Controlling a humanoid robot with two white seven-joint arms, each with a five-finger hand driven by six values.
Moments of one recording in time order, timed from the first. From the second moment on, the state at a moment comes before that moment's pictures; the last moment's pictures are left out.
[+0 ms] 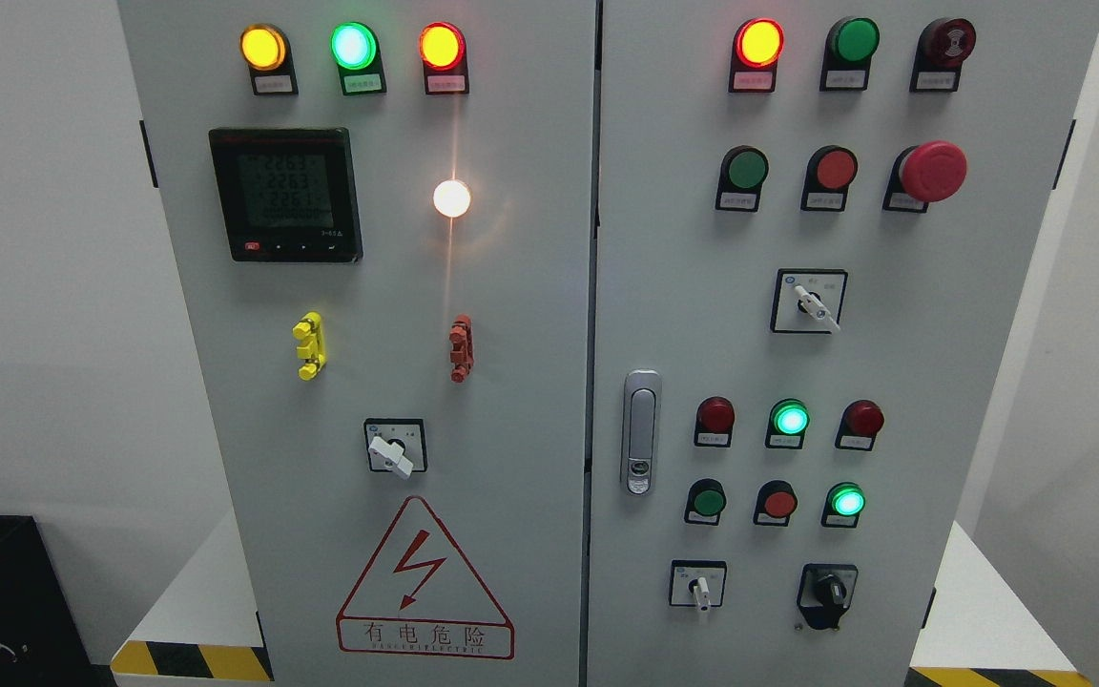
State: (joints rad) left arm 0.08 -0.09 -0.10 -0.09 0.08 -0.06 0.03; right arm 0.15 0.07 -0.11 -0.22 0.06 -0.14 0.36
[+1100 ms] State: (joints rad) left arm 0.08 -0.09 -0.10 -0.09 0.08 -0.06 0.03; right arm 0.14 0.08 -0.11 -0.23 0.08 -0.14 0.37
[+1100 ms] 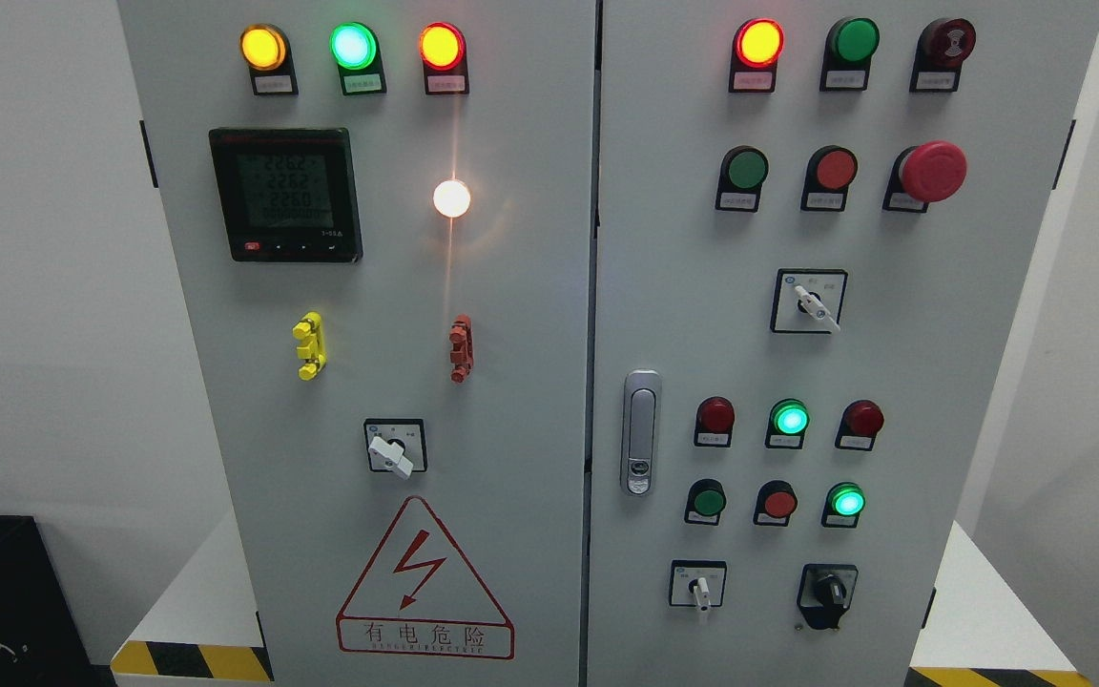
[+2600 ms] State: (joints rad) left arm 0.08 -0.09 -0.10 -0.09 0.08 -0.06 0.03; right arm 0.12 0.08 -0.13 -0.98 0.86 0.01 0.24
